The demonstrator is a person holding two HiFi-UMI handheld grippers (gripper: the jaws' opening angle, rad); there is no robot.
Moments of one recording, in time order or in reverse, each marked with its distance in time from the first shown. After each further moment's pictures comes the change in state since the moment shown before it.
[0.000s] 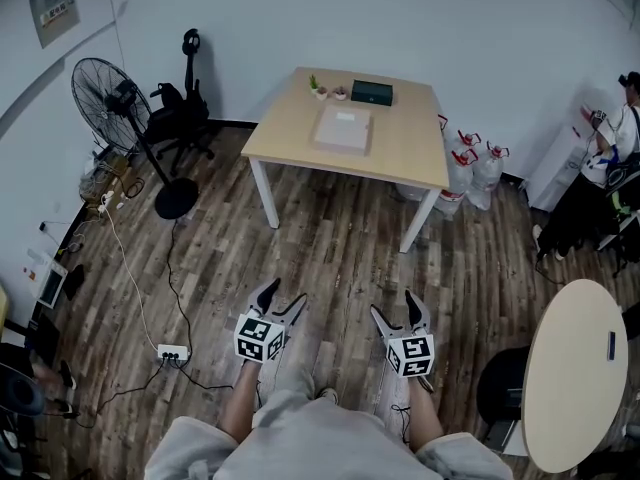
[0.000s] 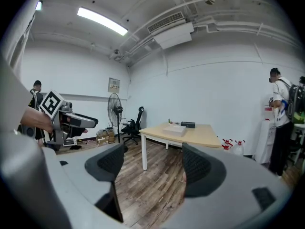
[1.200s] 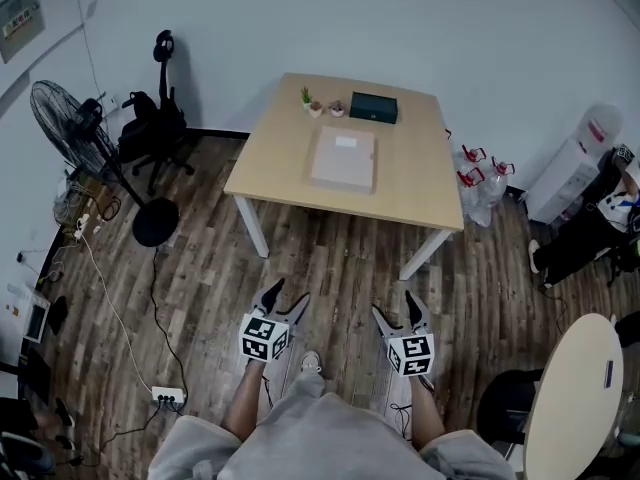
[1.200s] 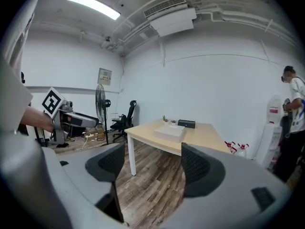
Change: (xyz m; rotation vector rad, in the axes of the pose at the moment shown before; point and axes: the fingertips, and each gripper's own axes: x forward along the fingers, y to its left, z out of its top) left arm 0.197 0.167 0.033 -0.046 0.015 -0.056; right arm 0.231 -0.074 0.040 -0.018 0.068 -0.059
